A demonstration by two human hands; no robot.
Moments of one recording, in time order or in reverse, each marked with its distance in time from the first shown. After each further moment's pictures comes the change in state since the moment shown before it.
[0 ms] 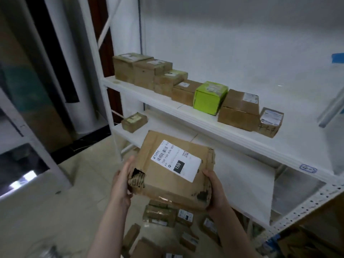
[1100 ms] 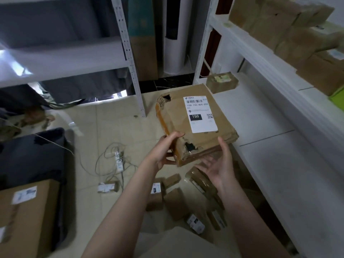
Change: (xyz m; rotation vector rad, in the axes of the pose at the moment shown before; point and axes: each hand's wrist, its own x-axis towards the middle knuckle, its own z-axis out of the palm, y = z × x) left_hand 0.056 0.008 -0.086 0.076 0.045 -0.176; right_hand 0.134 0.108 0.119 -0.146 -0.067 0.449
